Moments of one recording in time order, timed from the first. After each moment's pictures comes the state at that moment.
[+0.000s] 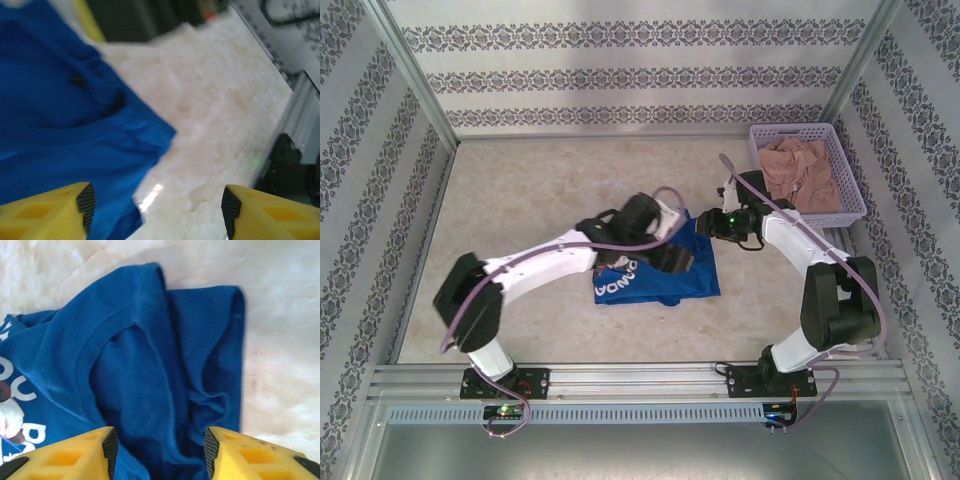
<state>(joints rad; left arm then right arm) -0.78 1.65 1.26 -0.39 0.32 -0.37 0.17 1.56 1.04 -0.56 -0.39 0.30</state>
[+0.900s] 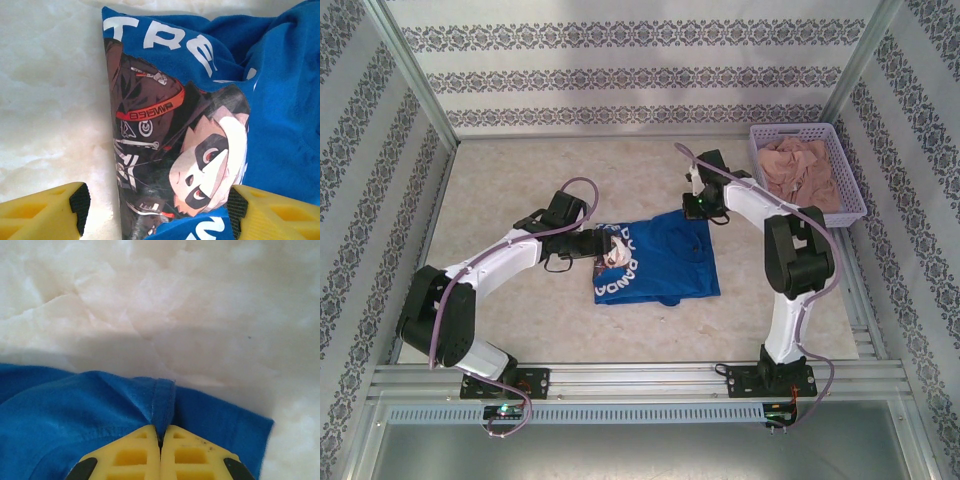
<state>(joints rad) -0.41 1.50 0.97 -0.49 0.19 -0.53 0.27 1.94 1.42 -0.63 -0.19 0.18</state>
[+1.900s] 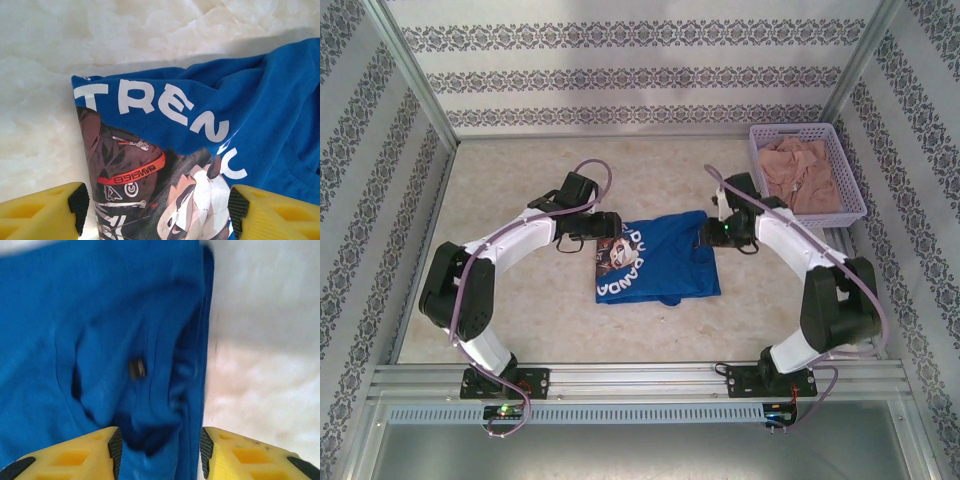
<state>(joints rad) -0.41 1.69 1.19 -0.50 0.20 -0.48 0.24 1.52 1.03 -0.73 -0.19 0.25</state>
